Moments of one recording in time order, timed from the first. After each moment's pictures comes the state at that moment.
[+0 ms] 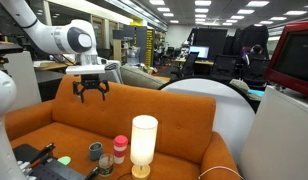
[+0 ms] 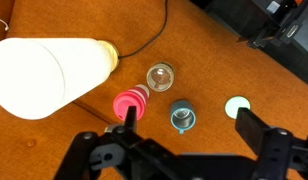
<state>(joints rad) 0.19 -0.28 -0.01 -2.73 -0.16 2.41 -0.39</state>
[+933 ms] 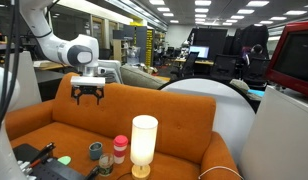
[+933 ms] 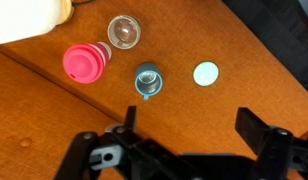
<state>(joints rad) 0.27 -0.02 0.01 -2.64 0.21 2.61 -0.68</state>
